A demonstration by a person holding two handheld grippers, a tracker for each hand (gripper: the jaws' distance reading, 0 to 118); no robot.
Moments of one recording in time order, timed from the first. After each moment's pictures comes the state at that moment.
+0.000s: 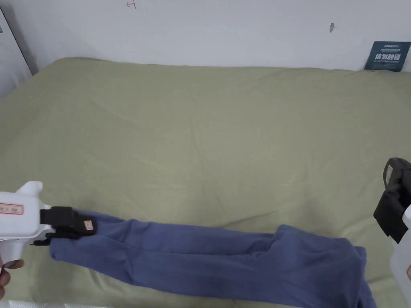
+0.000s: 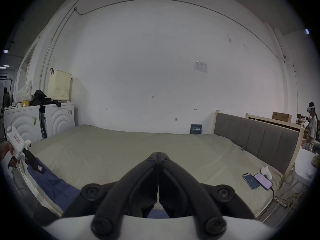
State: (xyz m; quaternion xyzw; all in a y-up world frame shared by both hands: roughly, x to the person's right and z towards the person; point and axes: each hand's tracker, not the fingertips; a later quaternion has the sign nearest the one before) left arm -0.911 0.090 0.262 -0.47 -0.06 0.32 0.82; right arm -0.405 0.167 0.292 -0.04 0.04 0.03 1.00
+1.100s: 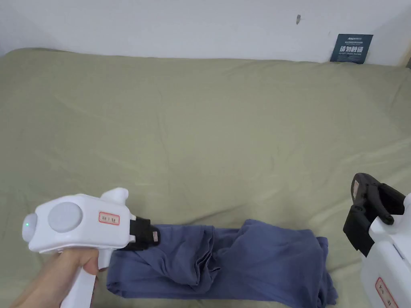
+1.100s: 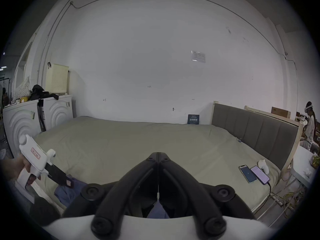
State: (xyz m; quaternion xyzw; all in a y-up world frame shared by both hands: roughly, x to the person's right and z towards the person) left arm -0.767 0.022 0.194 -0.53 -0.14 0.25 0.79; right arm -0.382 0.150 0.292 -0.08 0.04 0.03 1.00
